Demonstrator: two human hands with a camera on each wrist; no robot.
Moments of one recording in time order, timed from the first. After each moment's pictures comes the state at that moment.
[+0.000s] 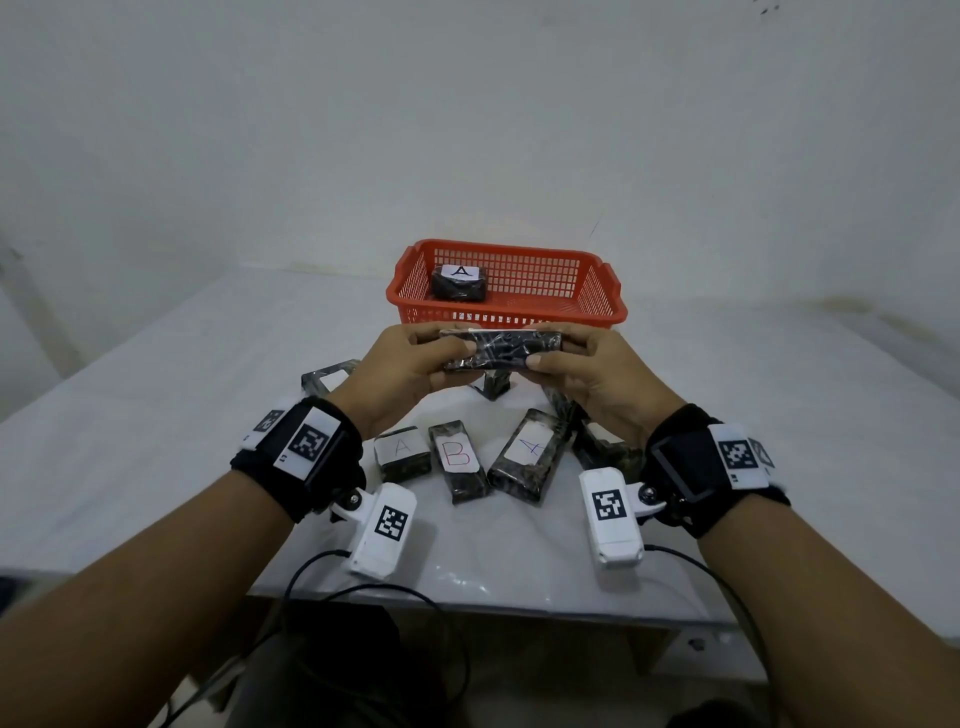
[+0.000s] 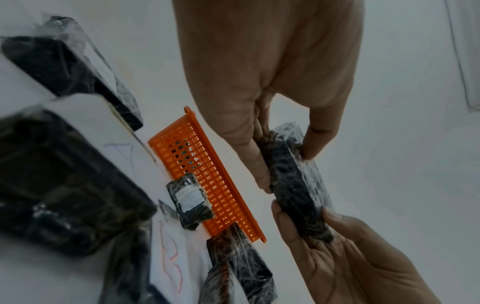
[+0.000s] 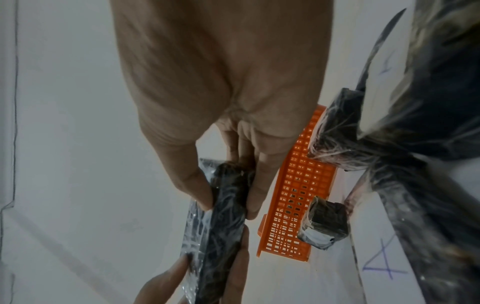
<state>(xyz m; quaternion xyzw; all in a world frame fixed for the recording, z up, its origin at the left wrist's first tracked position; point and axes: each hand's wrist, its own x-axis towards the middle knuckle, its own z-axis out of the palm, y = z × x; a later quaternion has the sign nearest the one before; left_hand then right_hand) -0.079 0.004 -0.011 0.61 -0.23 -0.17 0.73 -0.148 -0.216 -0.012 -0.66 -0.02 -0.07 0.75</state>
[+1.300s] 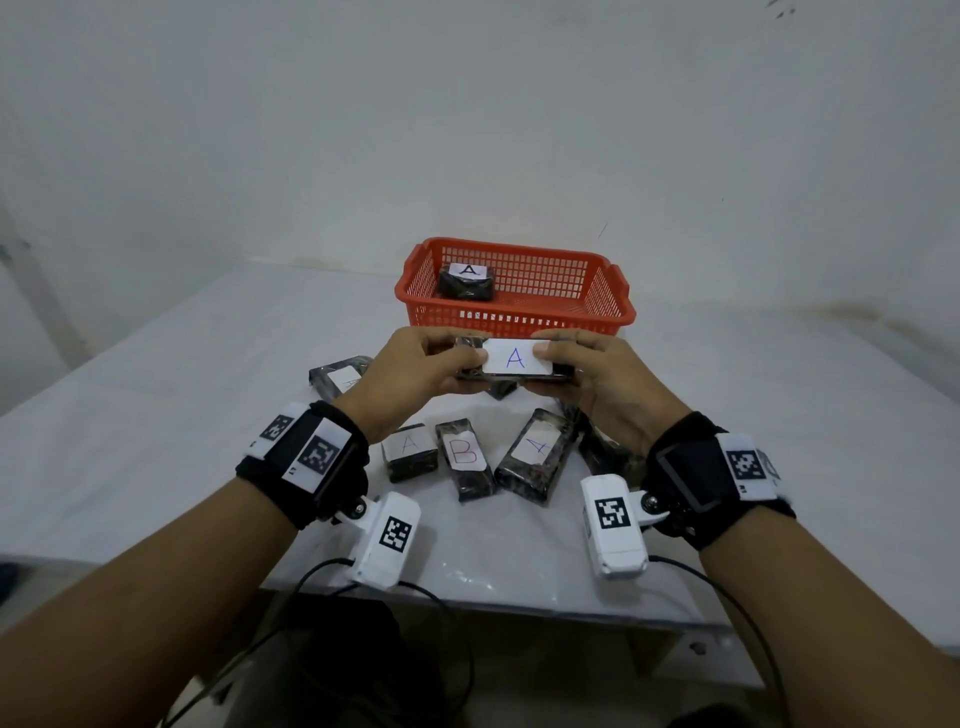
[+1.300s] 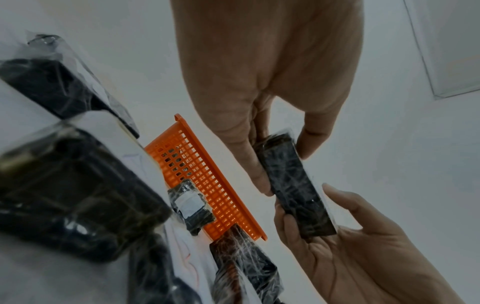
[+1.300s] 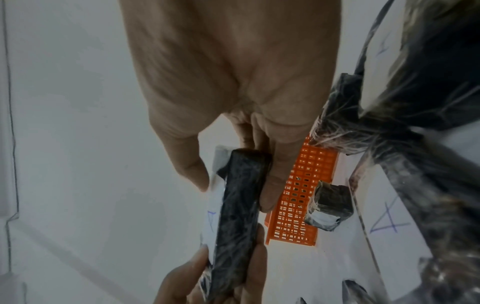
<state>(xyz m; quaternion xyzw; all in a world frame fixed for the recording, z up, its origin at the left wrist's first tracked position) -0.082 0.007 -0.020 0.66 -0.24 -0.15 0.69 -0.156 -0.201 -0.009 -0.65 0.03 -0.07 0.76</state>
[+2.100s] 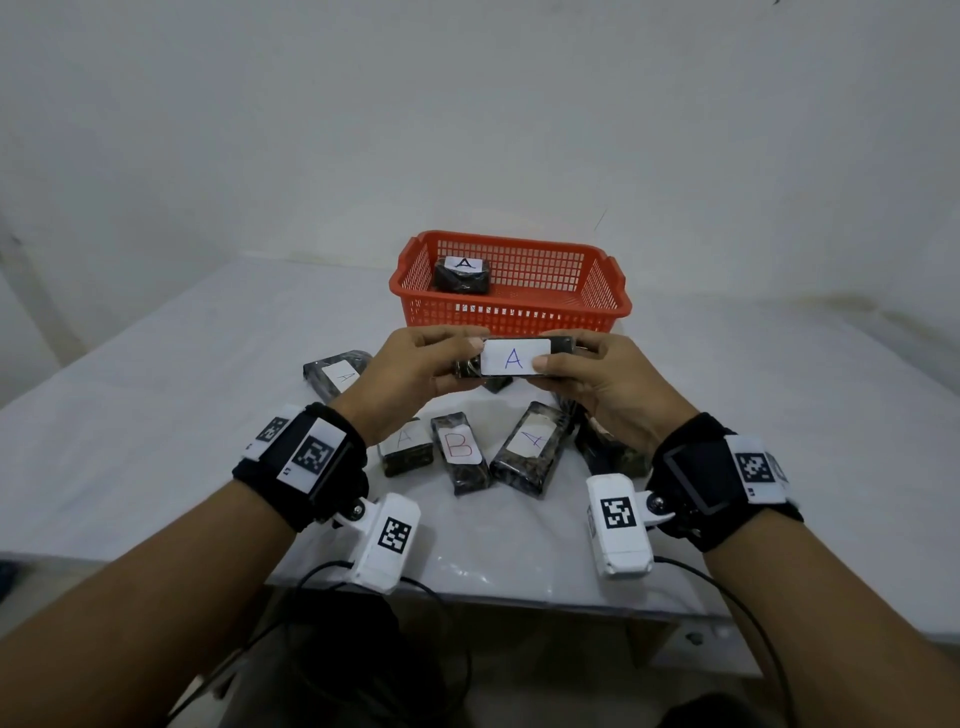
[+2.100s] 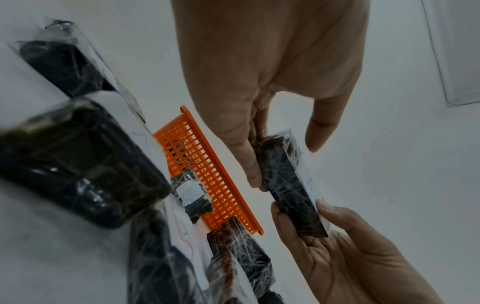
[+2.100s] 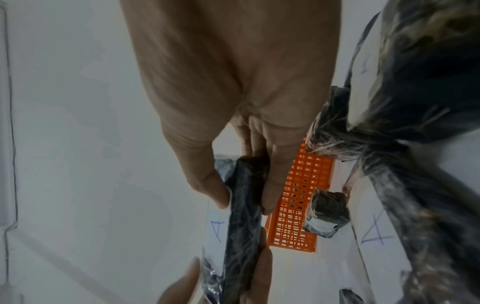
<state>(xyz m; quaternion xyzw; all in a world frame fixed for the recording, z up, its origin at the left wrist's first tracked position) -0.086 0.006 -0.024 0.62 -0.22 -0.17 0.73 -0.166 -0.205 -0.013 -0.65 0.01 -0.07 0.76</state>
